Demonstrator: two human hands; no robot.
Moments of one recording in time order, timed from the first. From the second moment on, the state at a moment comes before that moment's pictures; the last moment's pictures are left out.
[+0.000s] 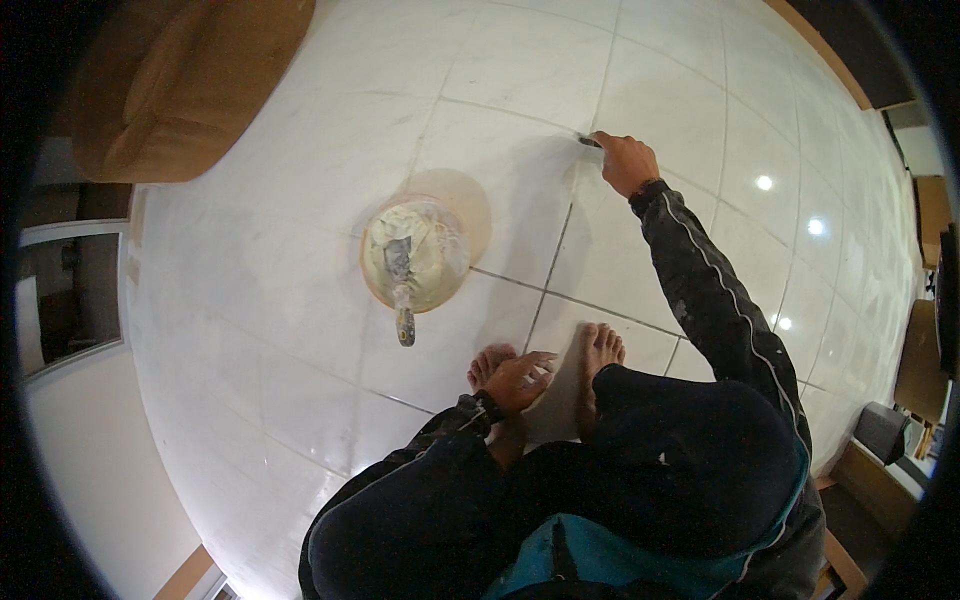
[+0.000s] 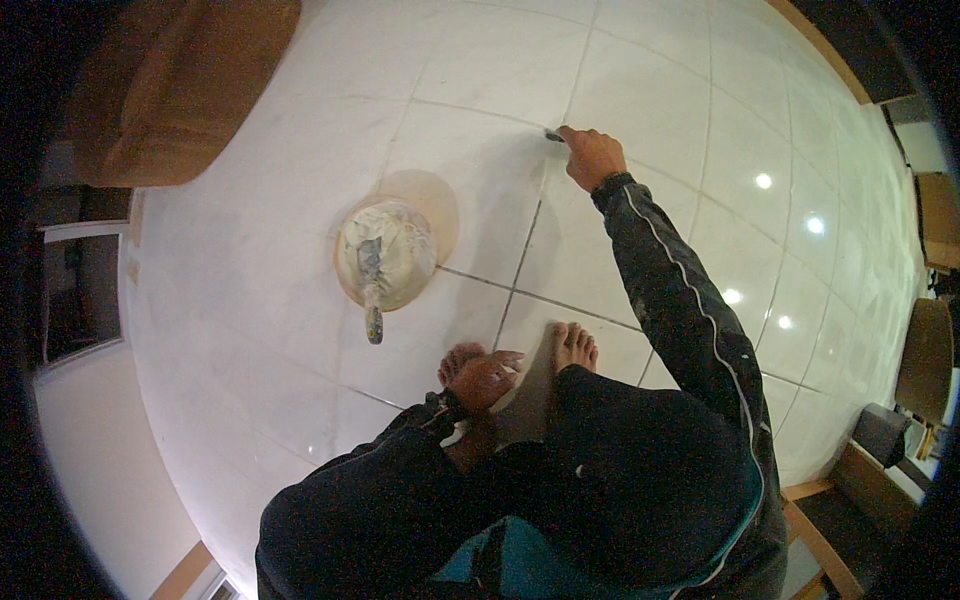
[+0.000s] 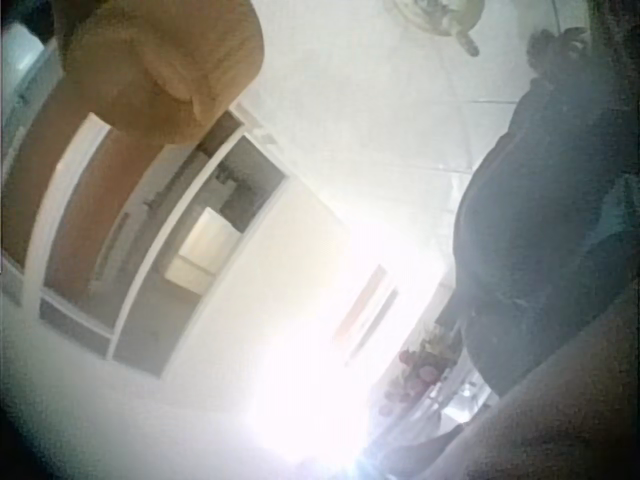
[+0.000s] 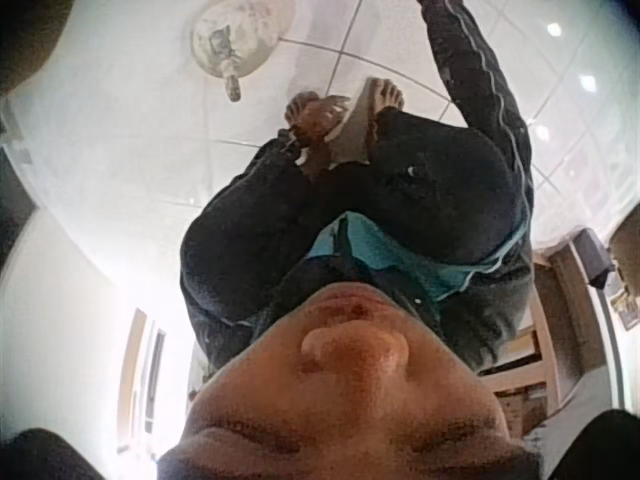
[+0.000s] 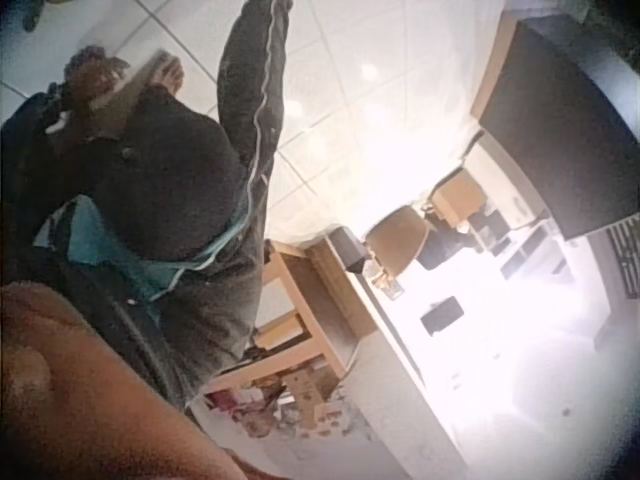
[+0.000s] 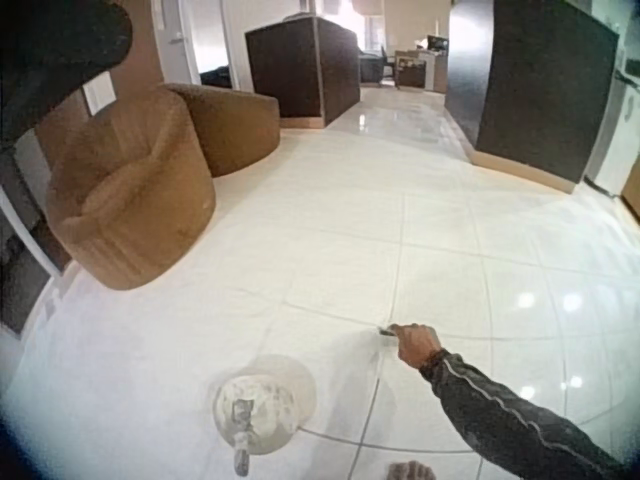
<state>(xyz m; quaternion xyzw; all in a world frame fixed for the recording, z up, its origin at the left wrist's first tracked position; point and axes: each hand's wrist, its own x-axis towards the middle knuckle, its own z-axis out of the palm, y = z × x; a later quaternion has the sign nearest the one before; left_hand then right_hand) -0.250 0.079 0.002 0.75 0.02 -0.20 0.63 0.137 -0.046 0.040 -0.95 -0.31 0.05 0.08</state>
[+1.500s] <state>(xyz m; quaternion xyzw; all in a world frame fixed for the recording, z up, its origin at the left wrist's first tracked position) -0.149 0.115 0.011 0.86 0.03 -0.03 0.51 -0.021 -0.202 0.268 -0.39 -0.46 0.40 0.69</state>
